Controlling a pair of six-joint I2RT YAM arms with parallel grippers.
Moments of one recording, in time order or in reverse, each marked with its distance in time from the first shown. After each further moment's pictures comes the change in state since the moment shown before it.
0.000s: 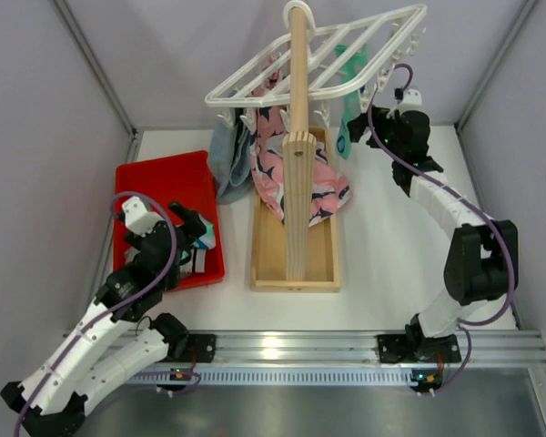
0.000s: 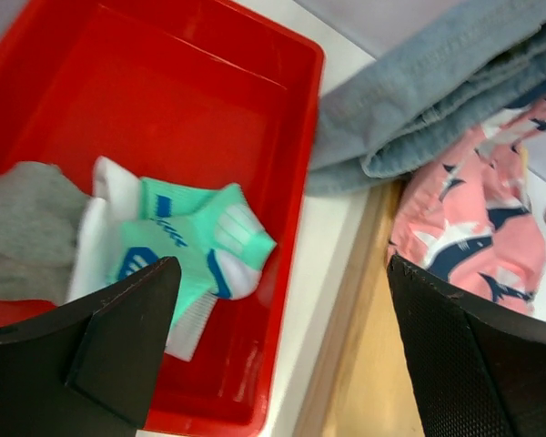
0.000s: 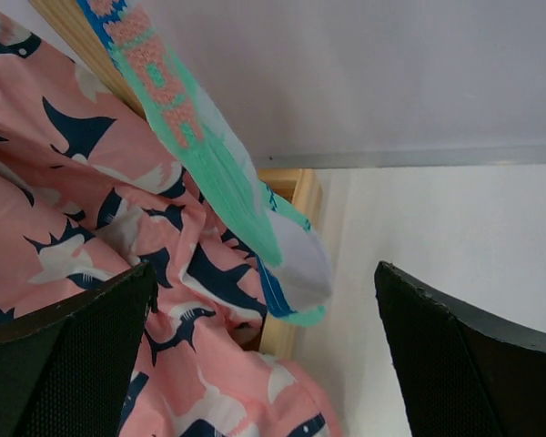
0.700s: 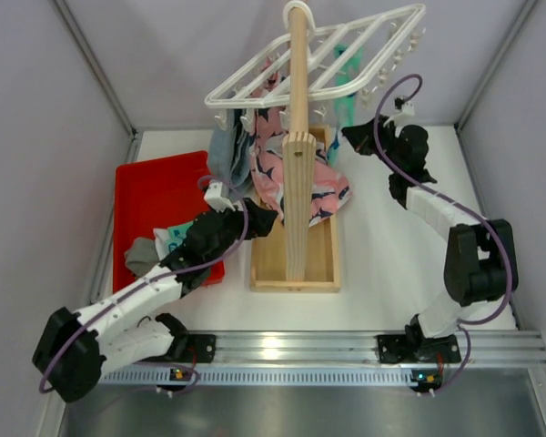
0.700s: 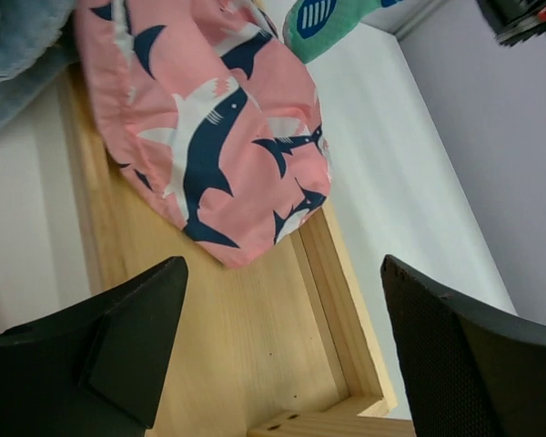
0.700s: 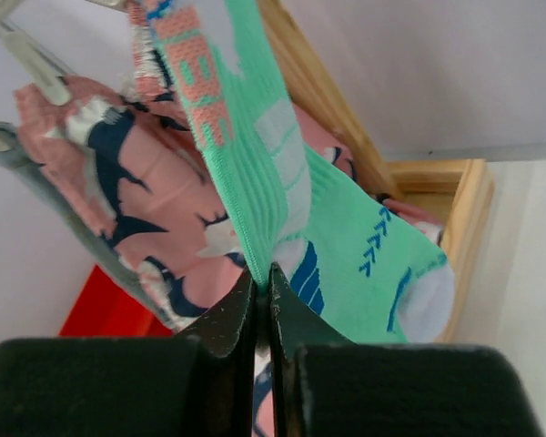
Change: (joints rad) left arm 0.000 0.373 -0.252 0.894 0.717 0.132; right arm 0.010 0.048 -0.122 0.365 -0.269 0.279
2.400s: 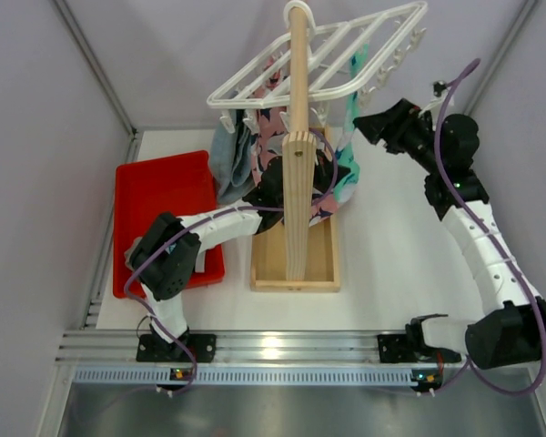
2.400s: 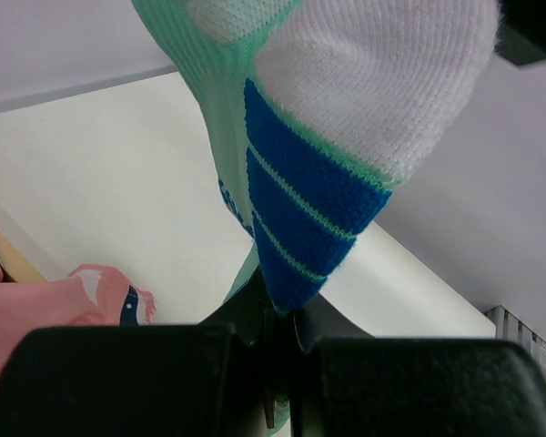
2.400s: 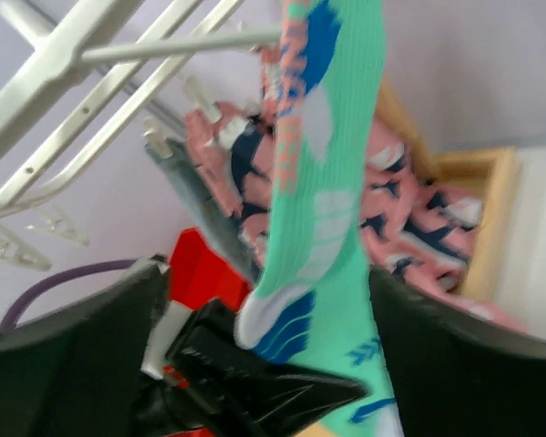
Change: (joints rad) left arm -0.099 0.869 0.706 0.411 0.364 0.208; right arm -0.017 -0.426 0.097 -0.553 -0.039 0.082
